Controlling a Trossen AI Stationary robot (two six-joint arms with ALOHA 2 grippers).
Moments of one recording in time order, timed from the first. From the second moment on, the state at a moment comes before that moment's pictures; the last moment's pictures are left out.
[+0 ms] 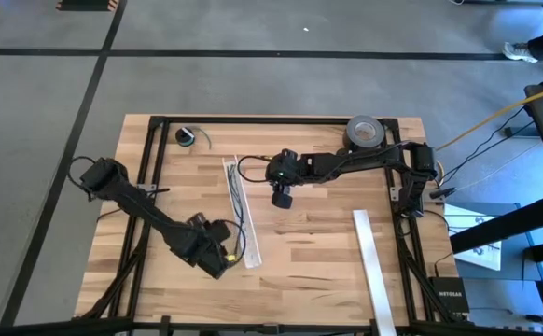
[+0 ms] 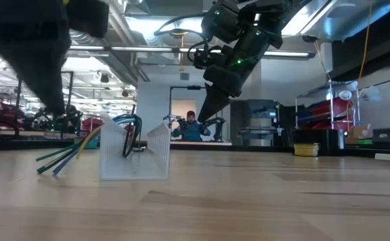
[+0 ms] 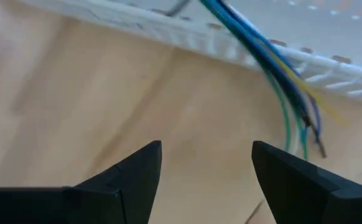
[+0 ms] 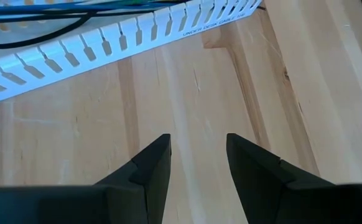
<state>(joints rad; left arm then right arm) -0.58 1.69 1.12 -0.92 -0.43 -1.15 -0.12 1.85 1.23 -0.33 0.14 -0.03</state>
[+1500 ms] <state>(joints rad) -0.51 1.80 1.04 -0.35 -0.44 -0.83 -0.12 1.85 1.23 -0.33 0.14 -0.03</state>
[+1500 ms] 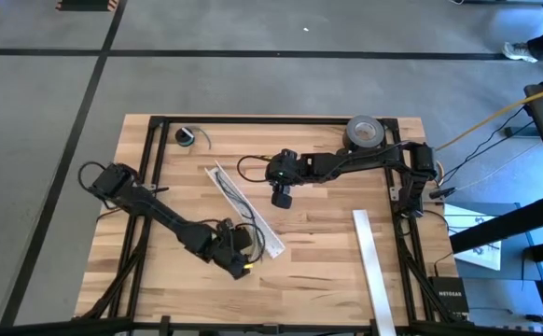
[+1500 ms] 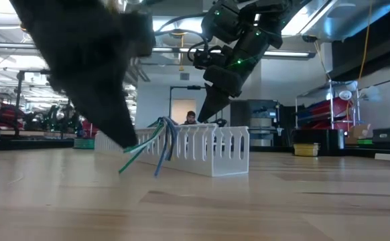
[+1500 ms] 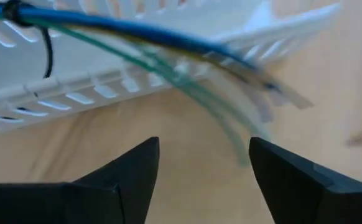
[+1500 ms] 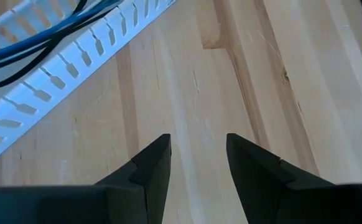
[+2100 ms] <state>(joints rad) -0.46 1.85 1.05 -0.06 -0.50 -0.56 -0.12 1.85 1.23 -0.29 0.14 -0.03</state>
